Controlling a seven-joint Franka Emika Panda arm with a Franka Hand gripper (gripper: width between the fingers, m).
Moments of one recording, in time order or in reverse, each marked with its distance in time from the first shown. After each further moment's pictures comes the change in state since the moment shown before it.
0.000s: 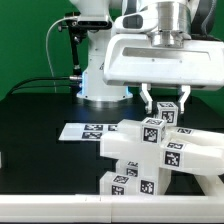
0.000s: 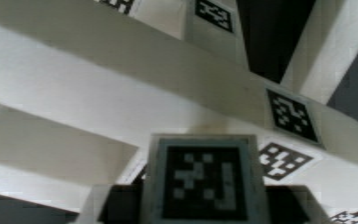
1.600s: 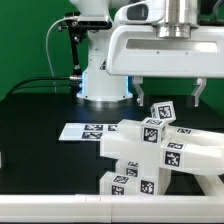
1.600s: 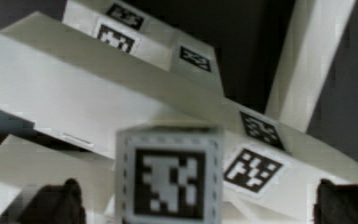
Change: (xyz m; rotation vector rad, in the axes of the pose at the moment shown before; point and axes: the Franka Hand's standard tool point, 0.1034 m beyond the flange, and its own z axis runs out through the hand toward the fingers) arm 0.008 -0.006 -0.014 0.039 -0.324 0.036
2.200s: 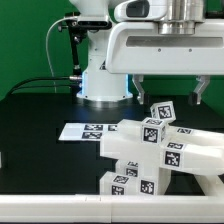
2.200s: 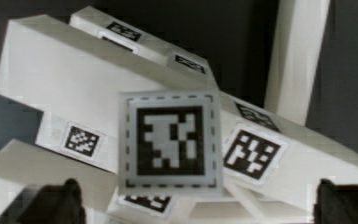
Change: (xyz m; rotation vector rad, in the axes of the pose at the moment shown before) arm 0.007 0.003 0.003 0.003 -0.087 0.018
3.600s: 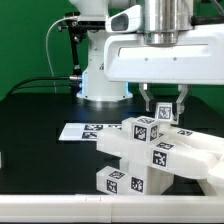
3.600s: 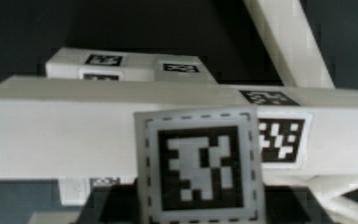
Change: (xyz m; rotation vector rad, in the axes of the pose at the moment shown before) arm 0.001 0.006 0.009 0.066 -0.012 0.662
